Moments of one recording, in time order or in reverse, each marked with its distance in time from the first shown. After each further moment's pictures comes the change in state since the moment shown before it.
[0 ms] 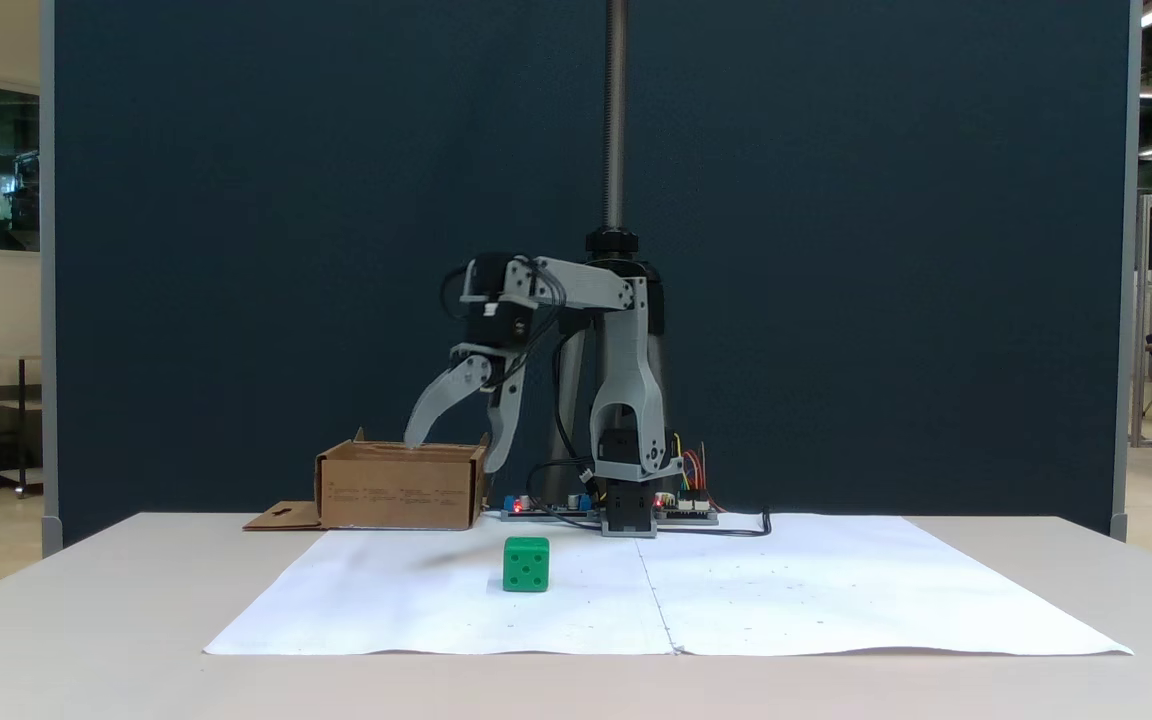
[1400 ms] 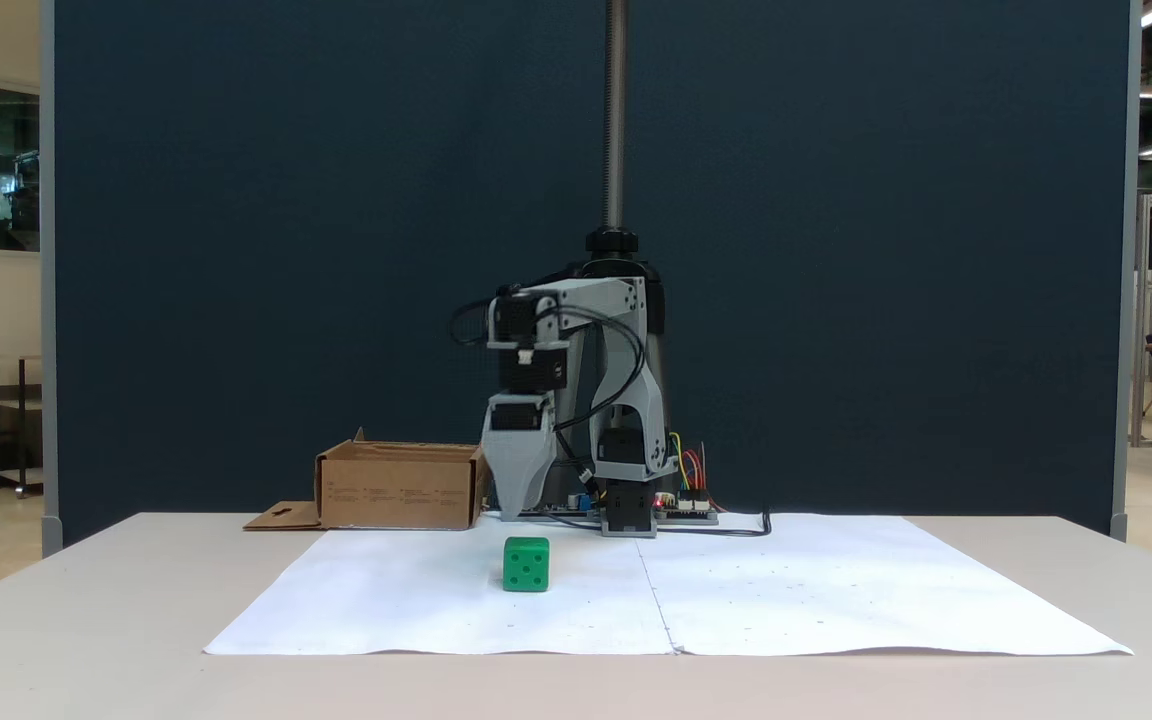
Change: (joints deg) arm -10.8 -0.3 10.3 1.0 -51.2
